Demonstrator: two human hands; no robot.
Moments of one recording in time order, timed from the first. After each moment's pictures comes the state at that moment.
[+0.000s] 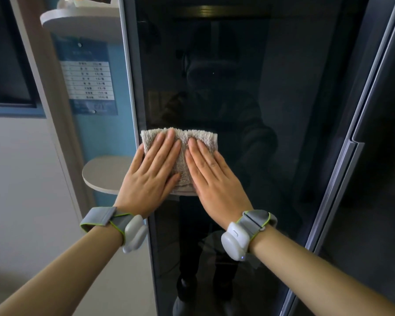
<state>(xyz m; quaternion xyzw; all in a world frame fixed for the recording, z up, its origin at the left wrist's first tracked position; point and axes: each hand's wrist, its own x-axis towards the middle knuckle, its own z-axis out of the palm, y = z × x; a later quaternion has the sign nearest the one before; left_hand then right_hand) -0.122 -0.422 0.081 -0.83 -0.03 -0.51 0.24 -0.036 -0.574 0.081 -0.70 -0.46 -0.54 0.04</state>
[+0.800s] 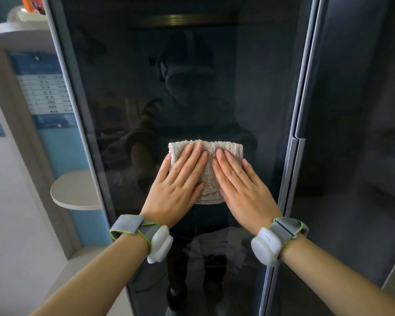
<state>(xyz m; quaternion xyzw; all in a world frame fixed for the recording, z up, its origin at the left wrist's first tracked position) -0.054 -0.508 0.080 -0.82 0.04 -0.52 0.26 0.026 -0.676 0.070 -0.73 -0.40 -0.56 -0.03</state>
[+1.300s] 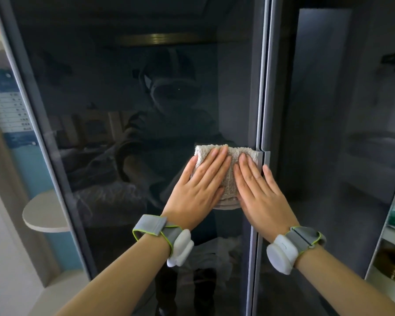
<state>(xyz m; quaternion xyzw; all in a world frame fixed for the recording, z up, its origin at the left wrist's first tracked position) -0.009 -0.579 0.106 -0.80 0.09 -0.52 0.29 0.050 -0.744 0.086 -0.78 -0.29 -0.55 -0.12</state>
